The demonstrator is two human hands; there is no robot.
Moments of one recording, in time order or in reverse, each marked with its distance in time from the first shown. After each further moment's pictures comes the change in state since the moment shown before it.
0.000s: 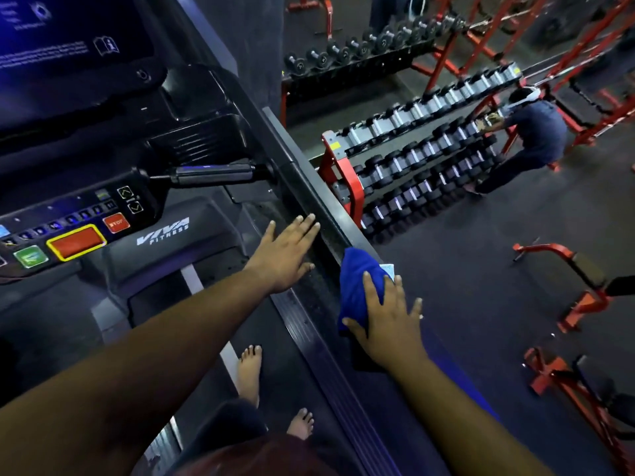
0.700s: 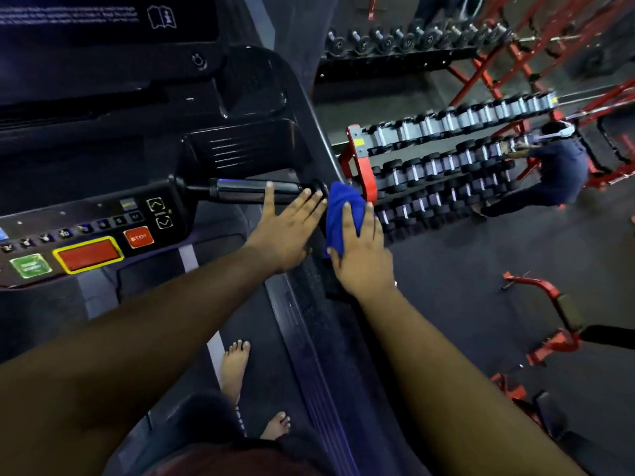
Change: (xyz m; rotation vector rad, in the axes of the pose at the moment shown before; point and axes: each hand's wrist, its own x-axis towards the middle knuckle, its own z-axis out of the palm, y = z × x) left_hand 0.052 -0.117 -0.027 0.130 0.078 -0.114; right_hand 0.209 -0.130 -0.042 -0.017 0.033 -0.154
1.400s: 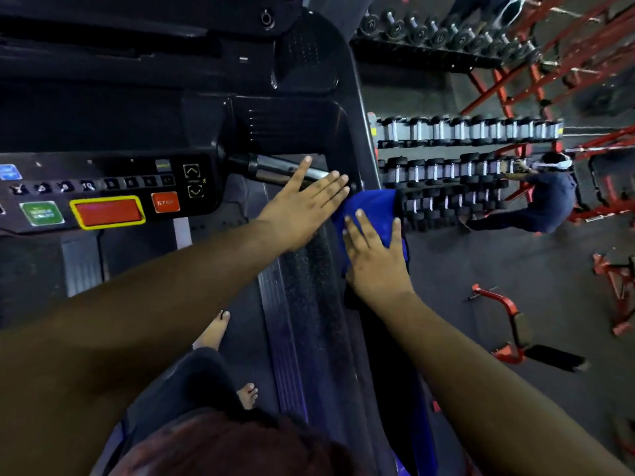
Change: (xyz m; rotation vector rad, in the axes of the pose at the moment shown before) left_hand -0.001 -0.037 0.014 0.210 0.095 0.089; right_hand 0.001 -0.013 -0.005 -0.765 -0.199 -0.451
